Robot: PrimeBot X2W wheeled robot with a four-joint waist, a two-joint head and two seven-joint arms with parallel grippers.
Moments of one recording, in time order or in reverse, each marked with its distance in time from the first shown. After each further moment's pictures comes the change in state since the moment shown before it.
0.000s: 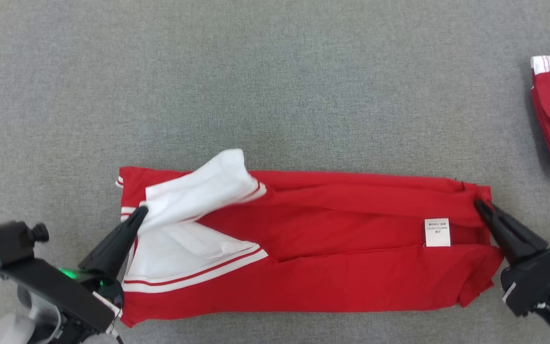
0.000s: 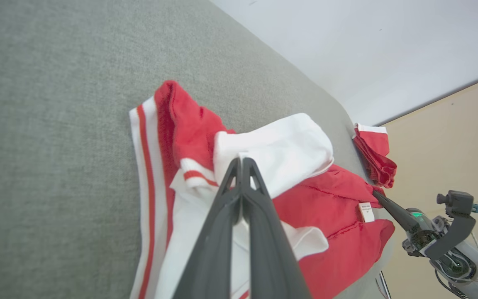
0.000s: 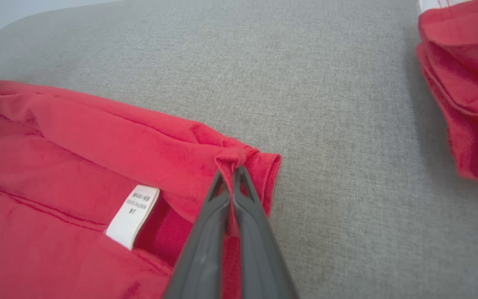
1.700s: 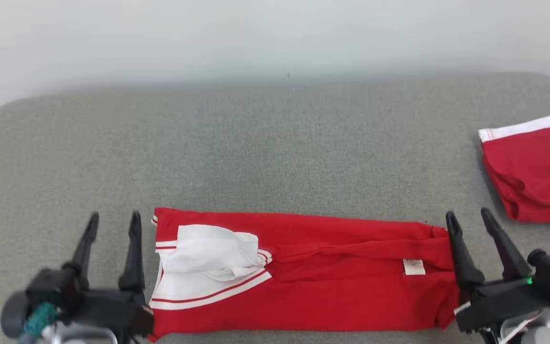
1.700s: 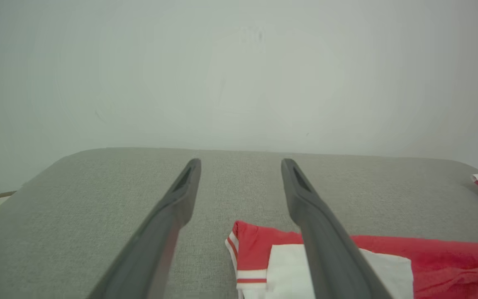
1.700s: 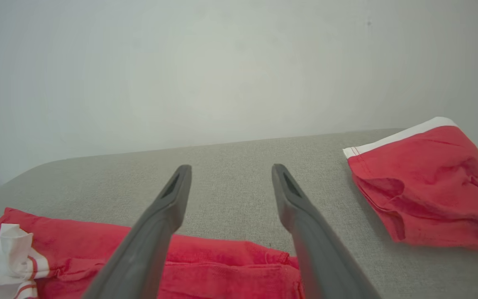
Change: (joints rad) left arm 0.115 -0.312 0.180 0.178 0.794 0.288 -0.249; right arm 0.144 0.482 -0.339 0.005 -0.393 0.000 -0.143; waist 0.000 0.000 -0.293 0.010
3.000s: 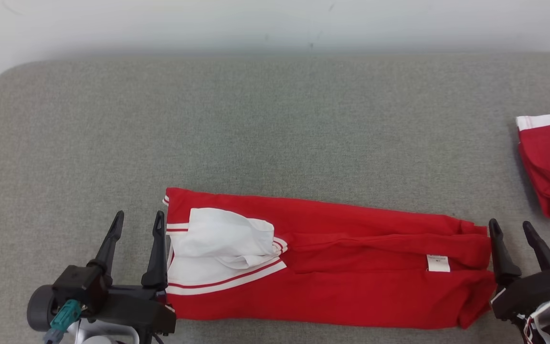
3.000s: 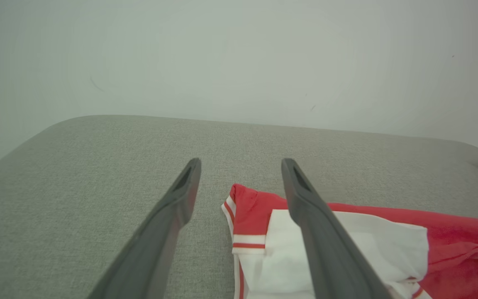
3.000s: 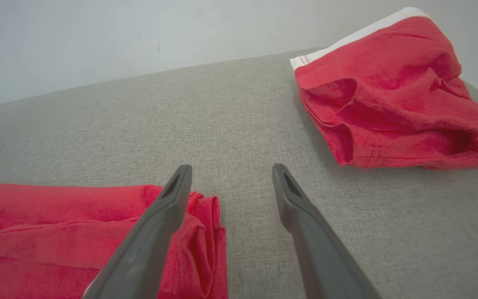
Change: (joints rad) left arm -0.001 -0.079 0.002 0.030 0.063 -0.033 0.000; right arm -0.081 -0.059 -0.114 0.259 0.025 0.000 0.065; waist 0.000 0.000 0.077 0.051
